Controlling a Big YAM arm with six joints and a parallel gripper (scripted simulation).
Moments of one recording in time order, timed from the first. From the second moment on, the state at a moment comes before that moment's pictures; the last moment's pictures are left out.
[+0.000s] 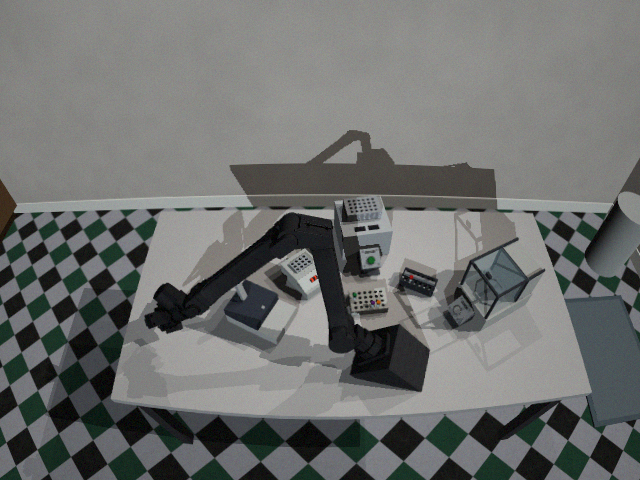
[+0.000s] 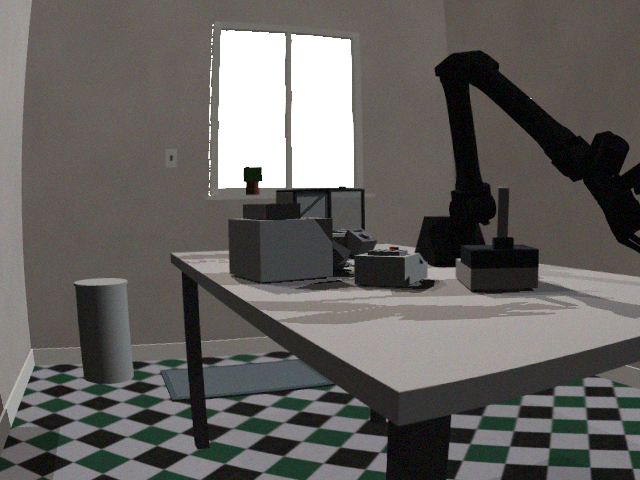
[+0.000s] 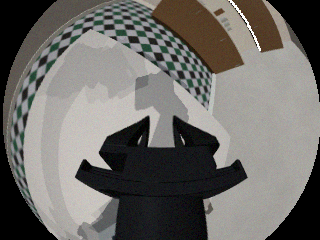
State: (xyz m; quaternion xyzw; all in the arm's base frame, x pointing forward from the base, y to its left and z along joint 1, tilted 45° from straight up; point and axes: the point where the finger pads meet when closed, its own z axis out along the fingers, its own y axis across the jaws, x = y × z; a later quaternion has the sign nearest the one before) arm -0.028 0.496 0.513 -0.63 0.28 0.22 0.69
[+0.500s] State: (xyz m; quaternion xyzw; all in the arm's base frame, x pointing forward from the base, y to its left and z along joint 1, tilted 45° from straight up) arm 0.073 0.499 0.486 -0.63 0.35 0.15 0.68
